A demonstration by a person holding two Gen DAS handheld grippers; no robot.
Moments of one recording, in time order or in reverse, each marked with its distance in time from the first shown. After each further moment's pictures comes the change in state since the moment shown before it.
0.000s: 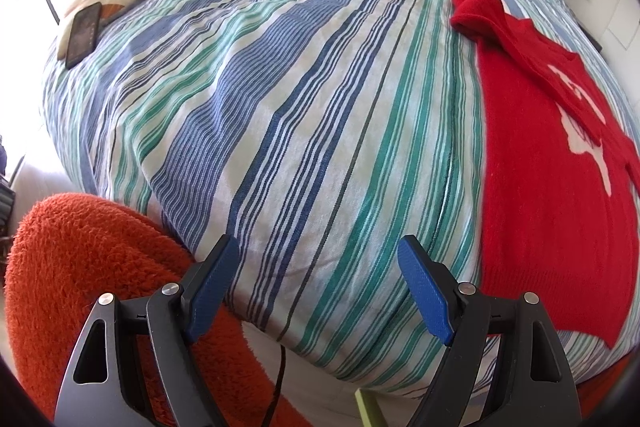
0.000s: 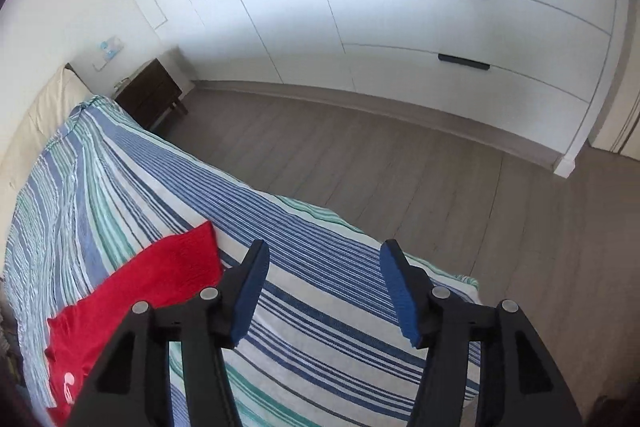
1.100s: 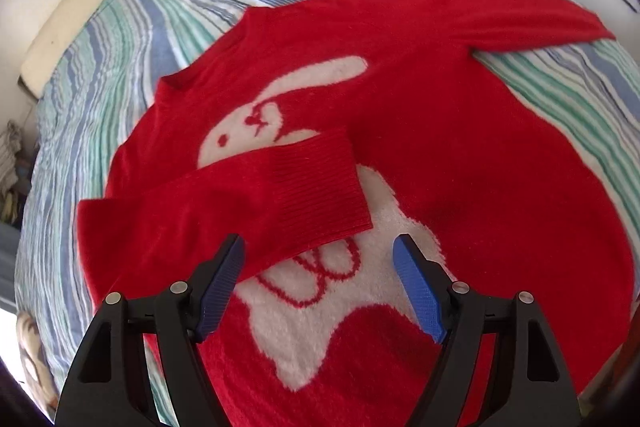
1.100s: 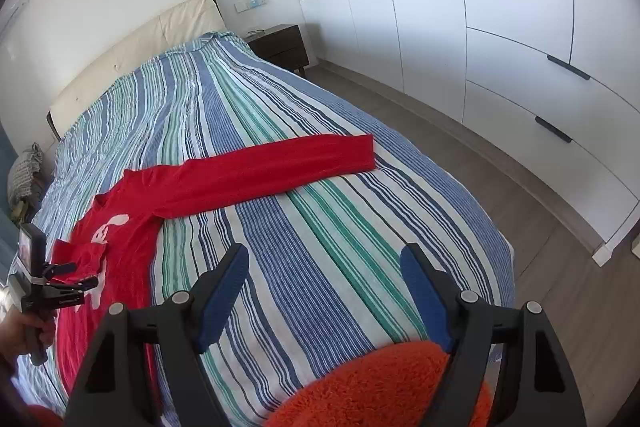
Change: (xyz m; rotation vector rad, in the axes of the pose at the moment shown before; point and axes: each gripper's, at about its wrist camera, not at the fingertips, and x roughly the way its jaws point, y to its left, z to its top) left arm 0.031 -0.342 0.079 1.072 -0.117 -0.229; right arm -0.110 0.050 -0.117 -0.406 -0.024 0.262
